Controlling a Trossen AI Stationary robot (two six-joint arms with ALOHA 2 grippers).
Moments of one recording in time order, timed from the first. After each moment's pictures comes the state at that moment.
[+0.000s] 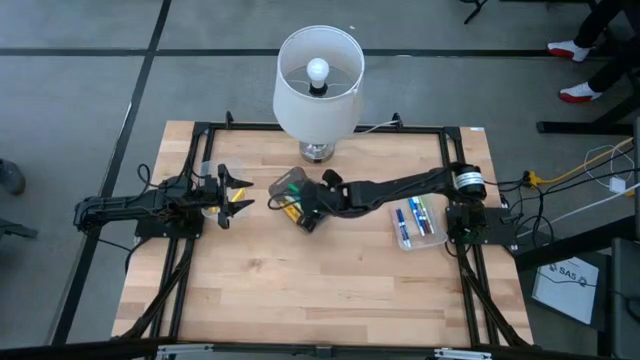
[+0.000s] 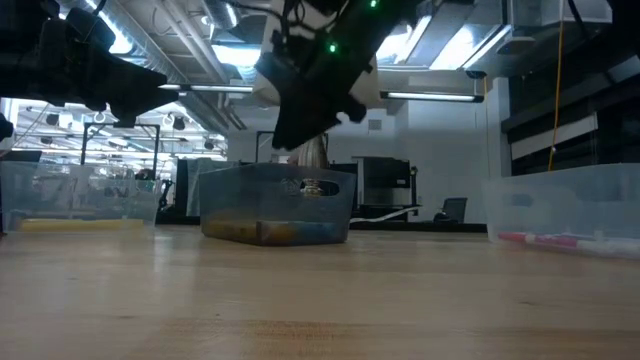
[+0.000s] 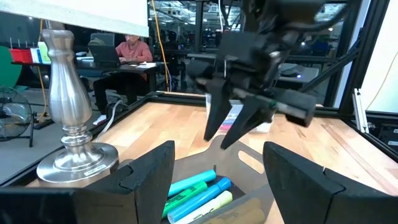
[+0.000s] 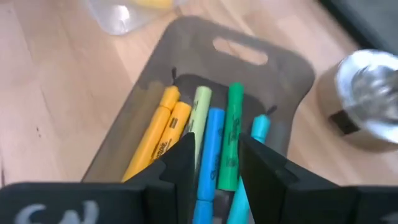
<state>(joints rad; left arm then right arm) 0.13 0.01 0.01 0.03 -0.06 -0.05 0.06 1.96 1.54 -0.44 0.45 0.37</state>
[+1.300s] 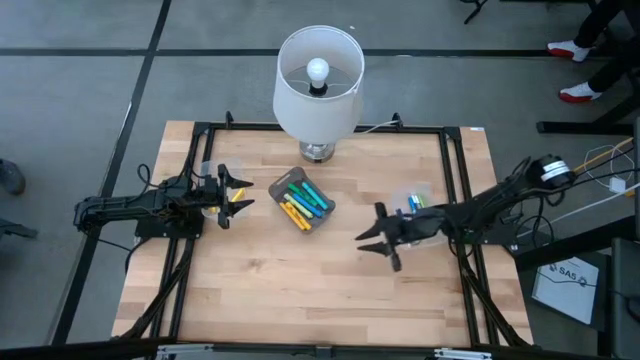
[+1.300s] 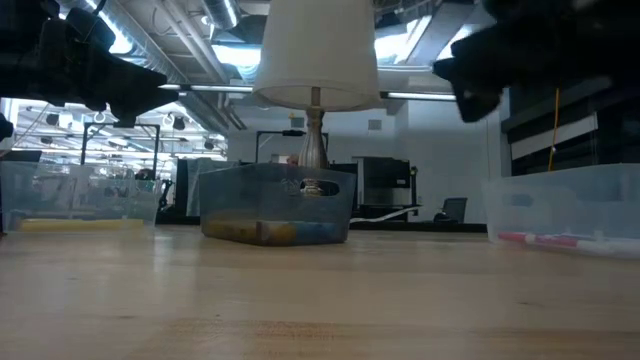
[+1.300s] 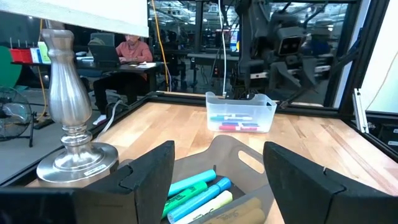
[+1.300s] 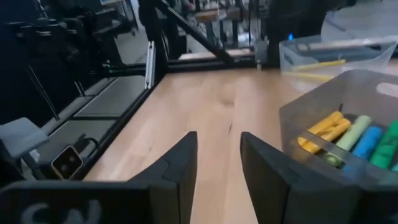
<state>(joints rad) 0.13 0.01 0.01 0.03 -0.06 -0.05 0.31 1.25 0.38 0.74 0.10 0.17</state>
